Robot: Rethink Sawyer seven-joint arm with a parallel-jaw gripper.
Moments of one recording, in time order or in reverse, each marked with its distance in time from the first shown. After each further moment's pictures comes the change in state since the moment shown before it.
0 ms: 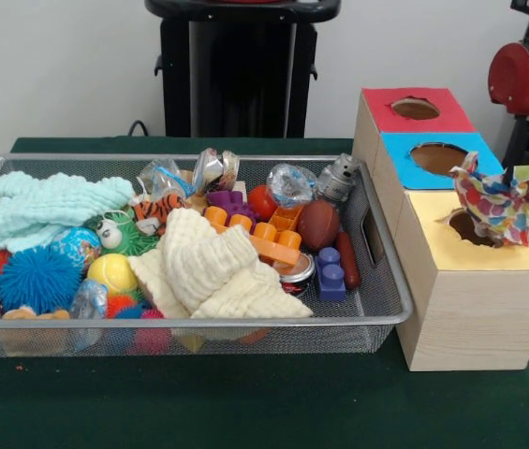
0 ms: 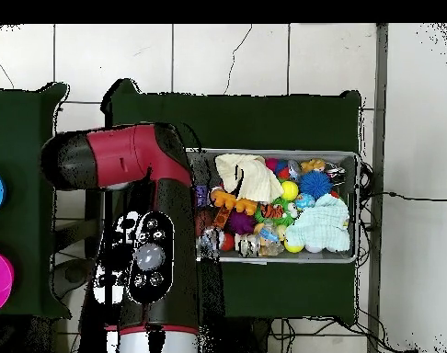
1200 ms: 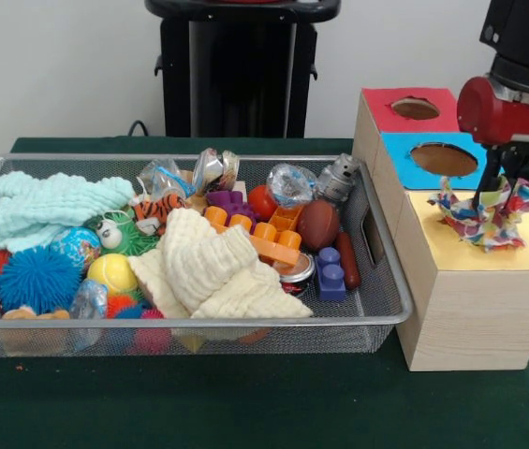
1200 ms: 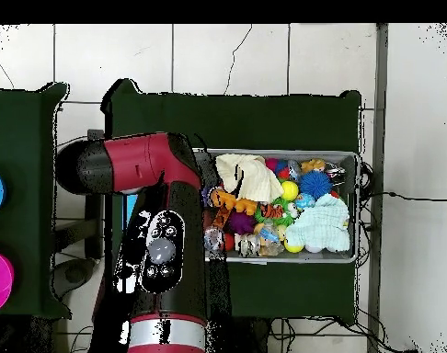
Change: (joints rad) arm -0.012 0.031 -0.005 0.047 0.000 -0.076 0.000
